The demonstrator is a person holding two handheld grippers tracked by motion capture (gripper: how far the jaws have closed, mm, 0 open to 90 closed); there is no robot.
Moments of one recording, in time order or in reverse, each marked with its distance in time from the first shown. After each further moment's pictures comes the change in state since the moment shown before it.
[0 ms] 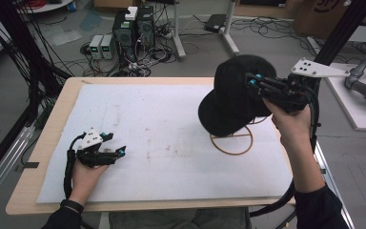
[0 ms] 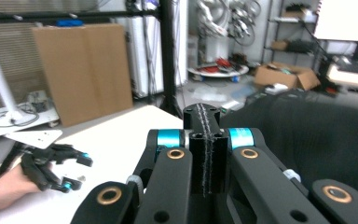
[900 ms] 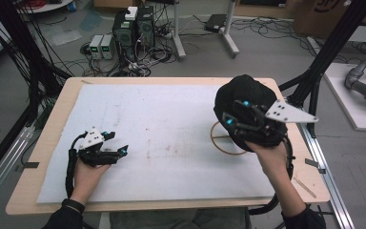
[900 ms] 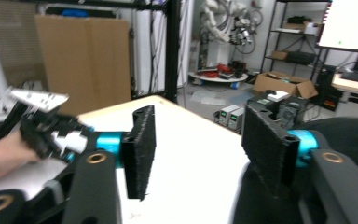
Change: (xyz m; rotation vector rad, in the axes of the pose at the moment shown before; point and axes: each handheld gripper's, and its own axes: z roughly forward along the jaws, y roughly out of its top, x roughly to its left) left arm -0.004 0.006 0.001 -0.022 -0.017 0.010; right arm 0.051 -0.076 0.012 -0.048 0.046 -0.082
